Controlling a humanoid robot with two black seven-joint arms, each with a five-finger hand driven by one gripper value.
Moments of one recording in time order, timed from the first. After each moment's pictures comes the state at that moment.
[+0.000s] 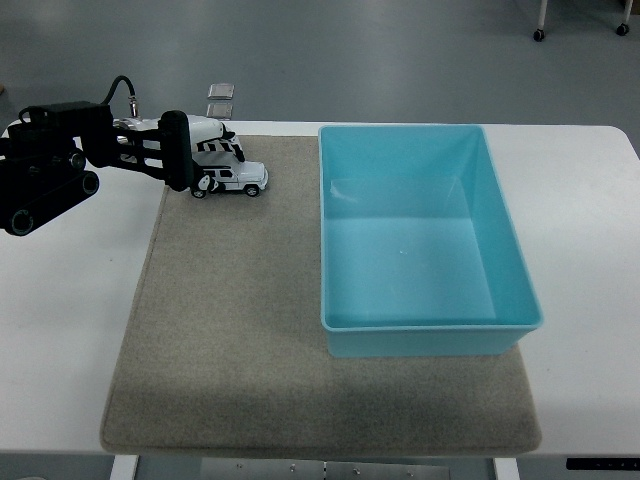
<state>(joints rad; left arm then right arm) -1.14 0.51 -0.13 -0.82 1.40 -0.13 -0.24 0.03 0.00 -0.02 0.10 -0.03 0.18 0.06</state>
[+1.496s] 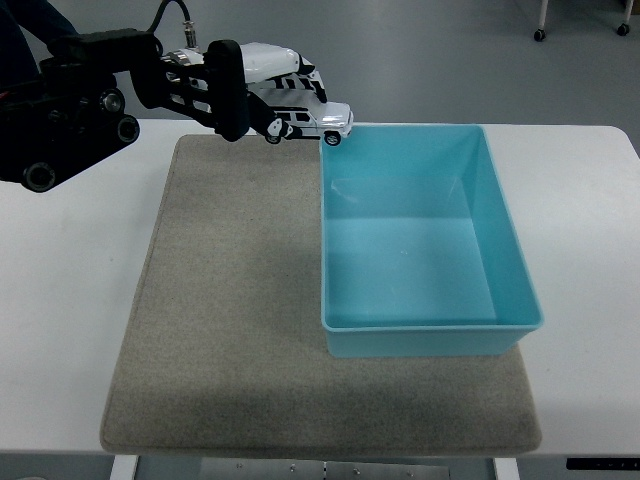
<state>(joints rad) -1.28 0.47 -0.22 -1.01 1.38 -0.13 -0.24 0.03 0.00 -0.02 0.10 -0.03 0.18 0.06</state>
